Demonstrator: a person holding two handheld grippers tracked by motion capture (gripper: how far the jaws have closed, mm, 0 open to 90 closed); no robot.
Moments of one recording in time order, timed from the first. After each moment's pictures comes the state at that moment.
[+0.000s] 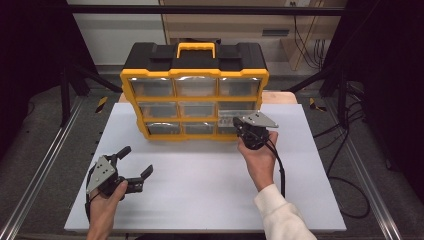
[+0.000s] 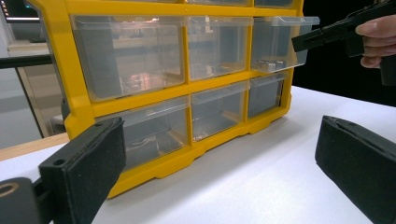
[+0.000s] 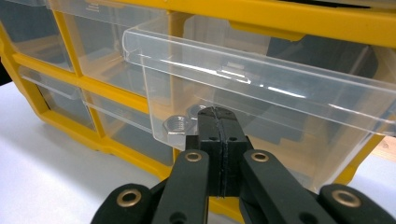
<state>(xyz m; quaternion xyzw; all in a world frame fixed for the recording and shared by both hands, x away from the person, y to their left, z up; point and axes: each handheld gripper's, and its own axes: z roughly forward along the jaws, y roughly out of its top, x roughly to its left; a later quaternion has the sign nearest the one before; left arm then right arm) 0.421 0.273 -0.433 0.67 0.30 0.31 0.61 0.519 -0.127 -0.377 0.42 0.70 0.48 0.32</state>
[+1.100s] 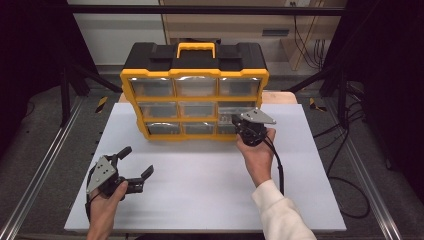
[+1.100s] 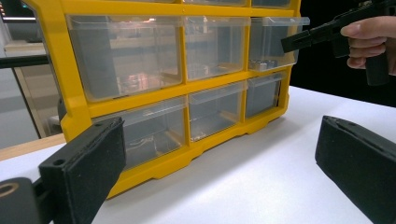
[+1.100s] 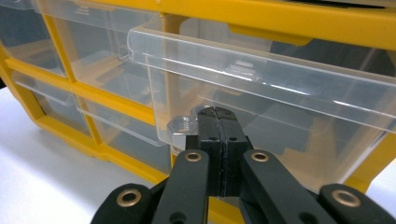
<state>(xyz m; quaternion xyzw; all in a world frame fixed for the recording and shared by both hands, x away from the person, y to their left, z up) 0.421 0.272 -0.433 0.67 0.30 0.31 0.61 0.531 -0.124 -0.378 0.42 0.70 0.48 0.31</state>
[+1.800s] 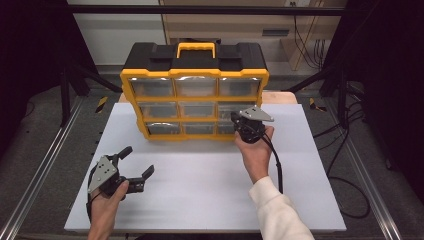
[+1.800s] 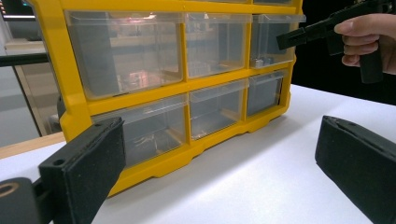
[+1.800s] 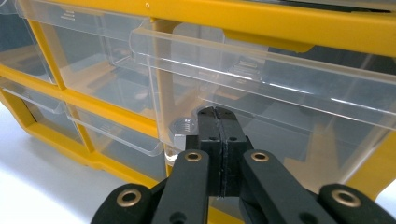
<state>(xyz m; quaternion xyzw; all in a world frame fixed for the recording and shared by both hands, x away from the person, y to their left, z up) 0.423 0.271 -0.434 0.67 0.30 0.31 0.61 0.539 -0.120 -0.378 0.43 0.69 0.48 0.32</state>
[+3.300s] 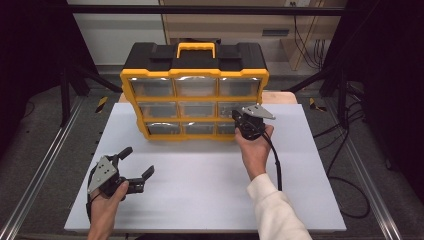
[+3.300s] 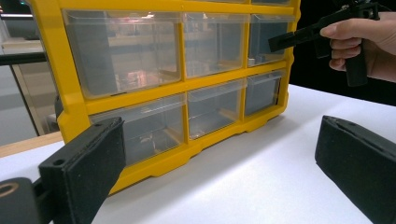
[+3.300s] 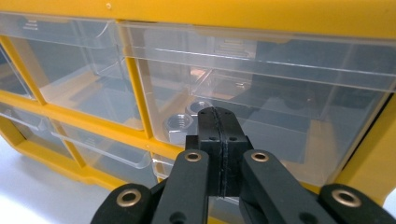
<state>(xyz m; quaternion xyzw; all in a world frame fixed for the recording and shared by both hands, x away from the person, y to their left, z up) 0.422 0.271 -0.434 0.67 0.30 0.31 0.61 0.553 -0.123 -0.386 0.46 0.67 0.50 0.31</state>
